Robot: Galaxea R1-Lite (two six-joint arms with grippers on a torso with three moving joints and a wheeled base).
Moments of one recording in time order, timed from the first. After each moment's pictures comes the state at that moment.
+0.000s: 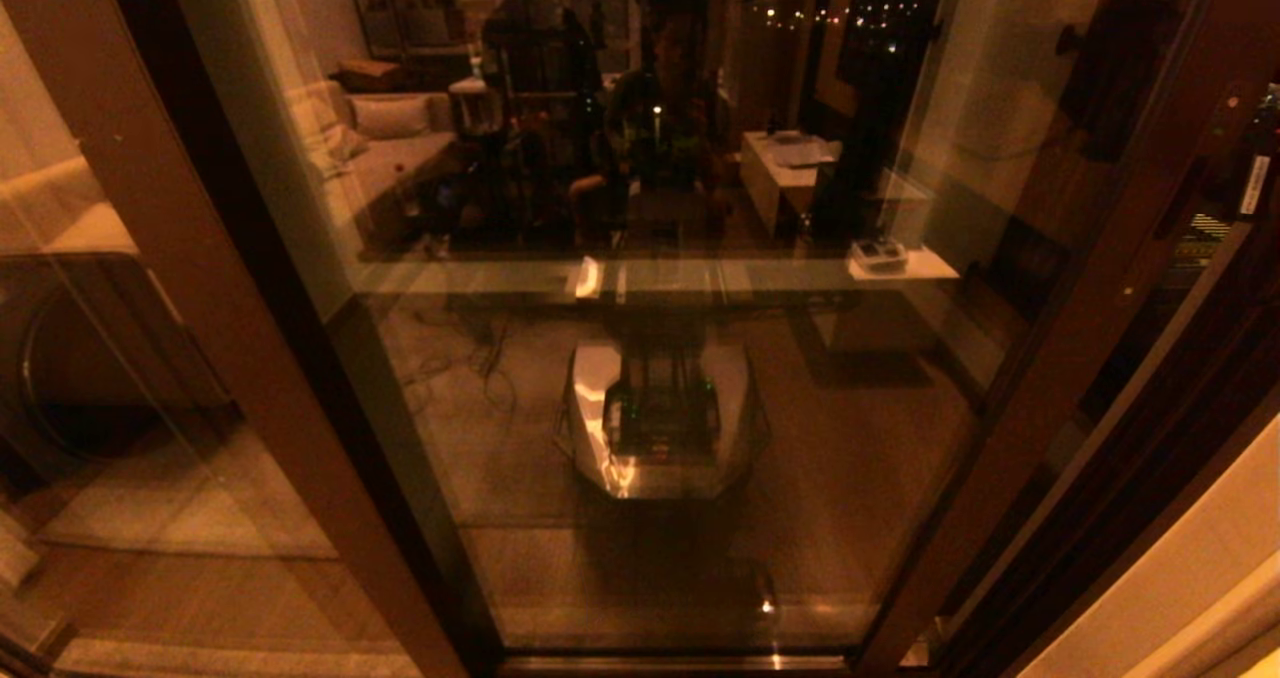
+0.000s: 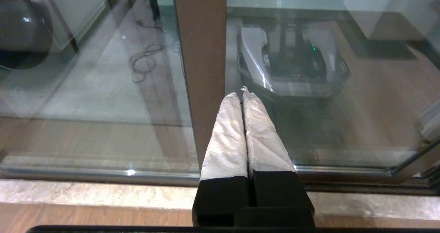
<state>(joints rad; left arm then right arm) 0.00 0.00 -0.05 0.14 0.00 0.00 -0.33 1.70 -1.51 0.04 0.25 -0.03</state>
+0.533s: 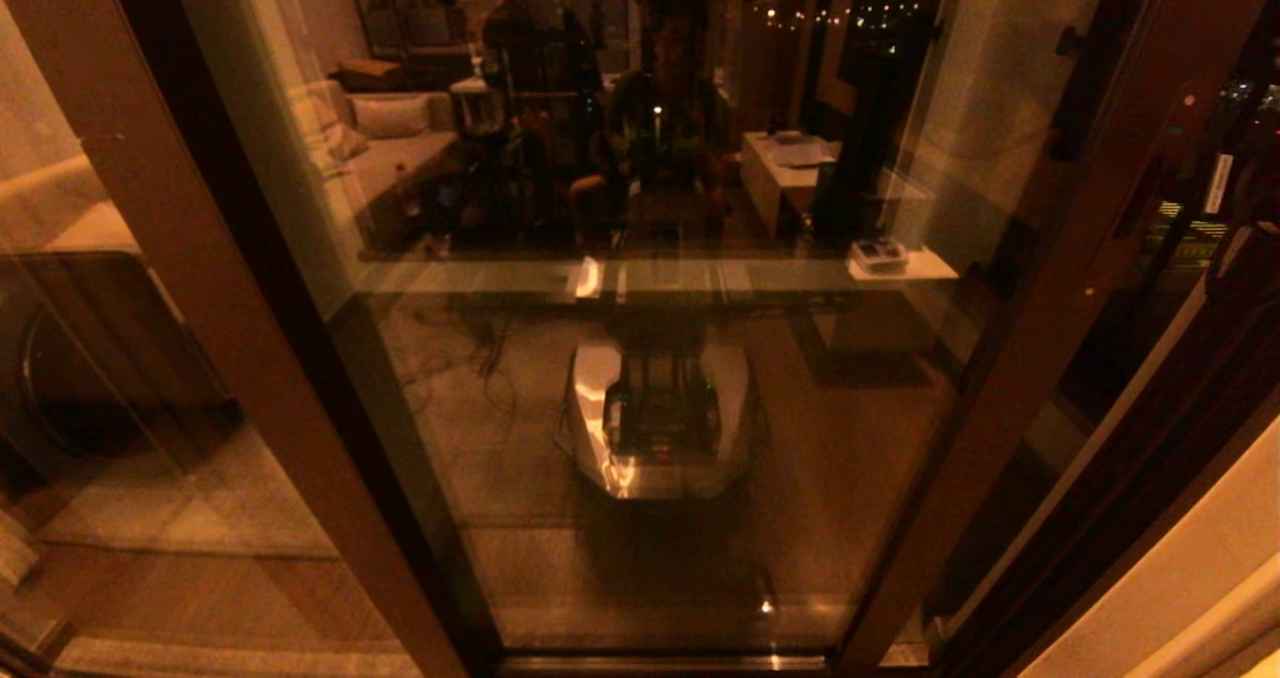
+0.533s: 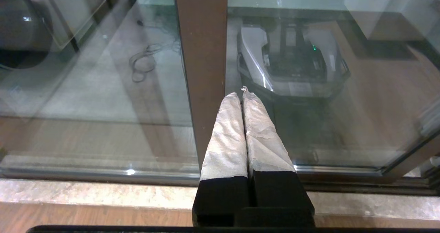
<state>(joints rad) 0.00 0.00 -0.05 0.14 0.00 0.00 -0.27 1.68 -1.49 0.05 0.27 -0.01</state>
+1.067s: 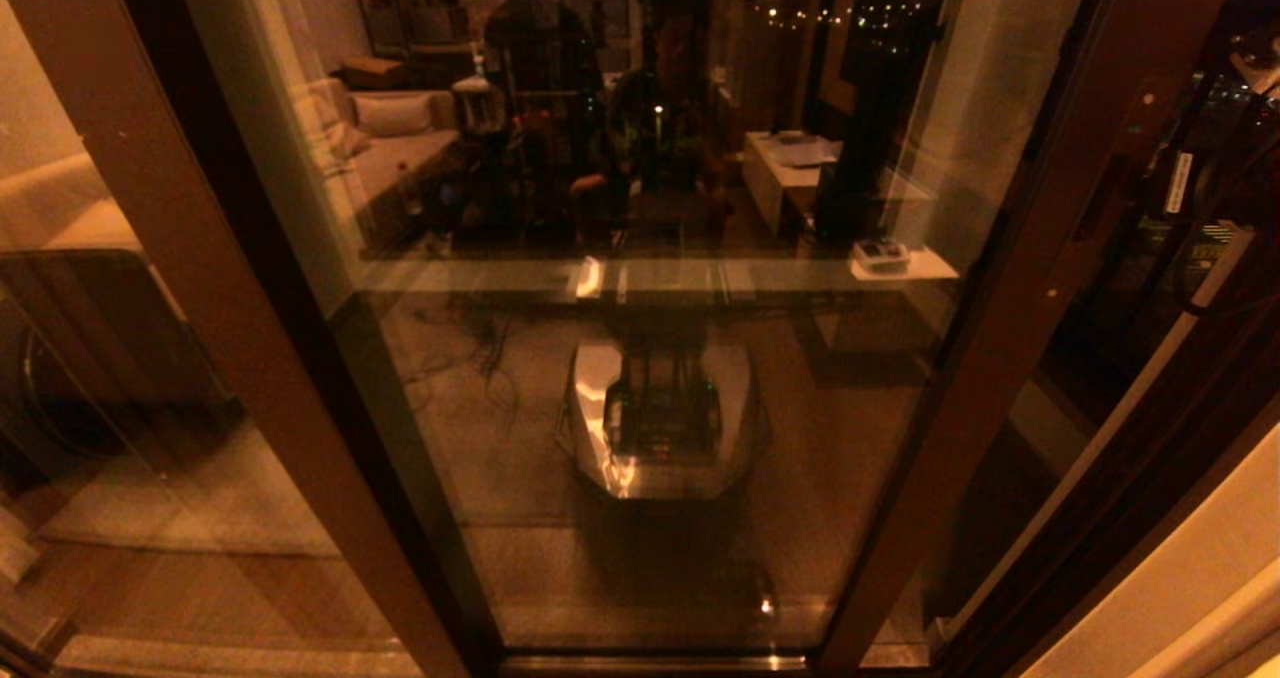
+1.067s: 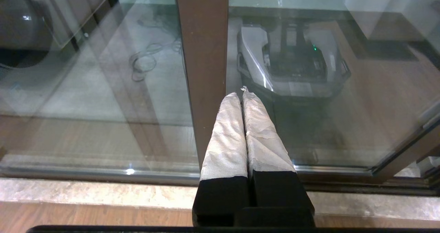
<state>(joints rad) 0.00 0.00 -0.05 0.14 0.00 0.00 -0.22 1.68 -1.48 0.05 0.26 0.00</state>
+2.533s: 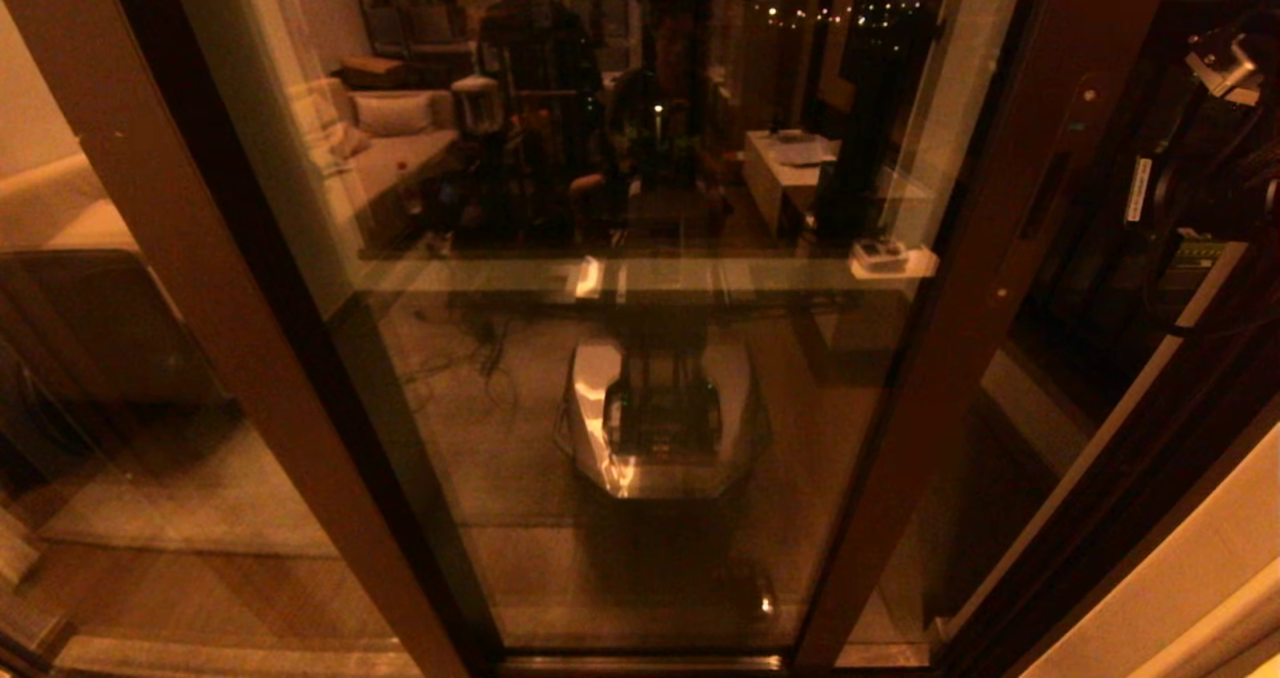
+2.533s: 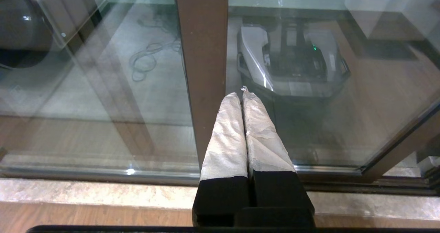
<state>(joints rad) 0.00 0.00 -0.05 0.14 0.00 0.00 -0.09 1.63 -1.43 0.04 0.25 0.03</state>
